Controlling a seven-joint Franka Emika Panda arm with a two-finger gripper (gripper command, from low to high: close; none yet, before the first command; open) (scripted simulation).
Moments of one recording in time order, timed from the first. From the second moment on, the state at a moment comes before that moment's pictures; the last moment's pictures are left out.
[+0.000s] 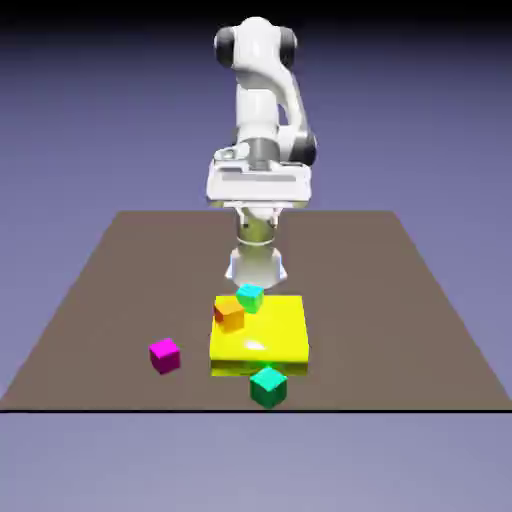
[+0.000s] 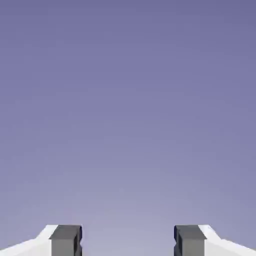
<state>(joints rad) 0.02 -0.53 0.00 -2.77 -0.02 2.99 0.73</state>
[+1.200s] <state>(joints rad) 0.09 0.71 0.13 -1.74 -0.47 1.76 0.47</state>
